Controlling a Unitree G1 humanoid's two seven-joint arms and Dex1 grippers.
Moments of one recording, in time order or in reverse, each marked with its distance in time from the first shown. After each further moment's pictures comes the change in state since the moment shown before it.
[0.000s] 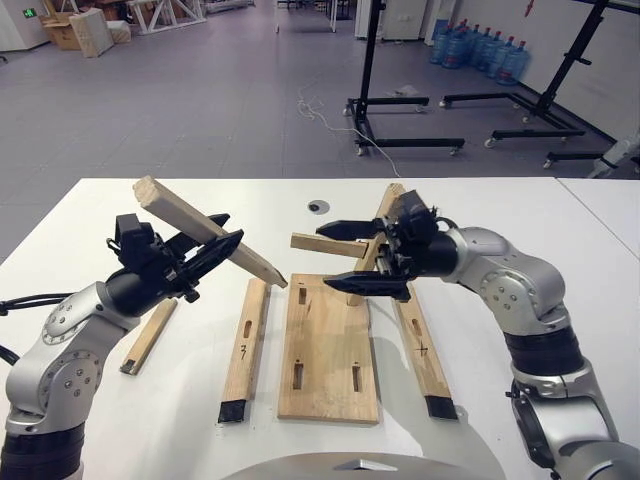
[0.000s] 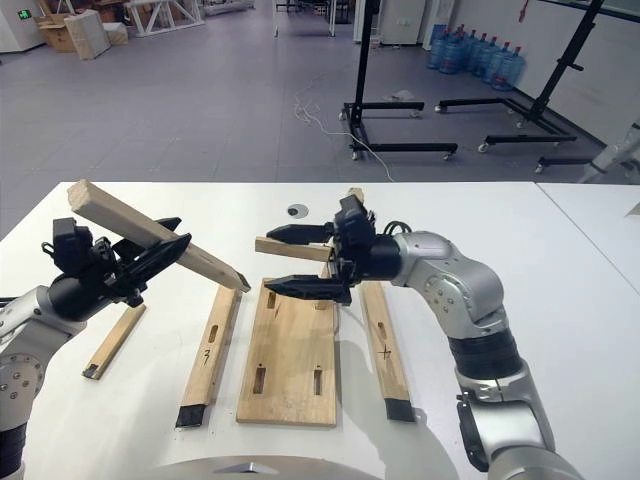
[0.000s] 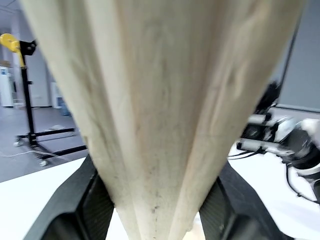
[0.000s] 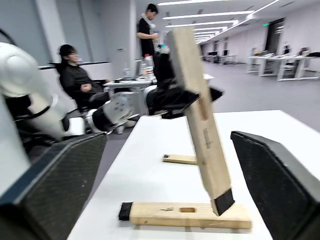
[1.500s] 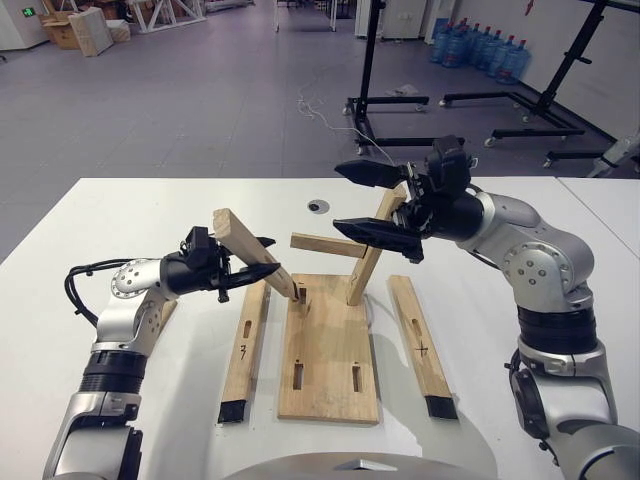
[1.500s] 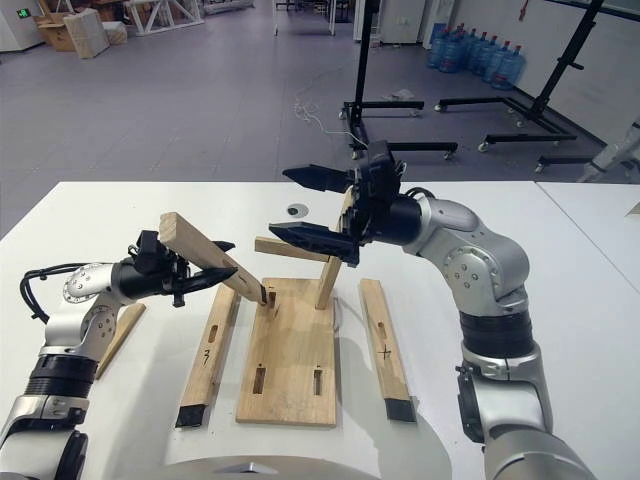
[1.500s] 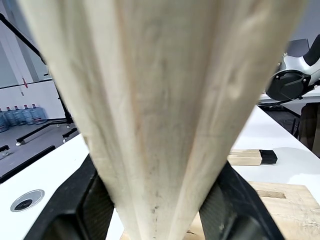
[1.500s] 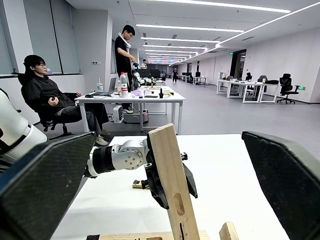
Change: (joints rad) left arm -0.333 -0.077 -0.234 0.607 0.349 -0.388 -0.581; right arm -0.115 -0.002 -0.075 0.018 0.060 0.019 -0.114
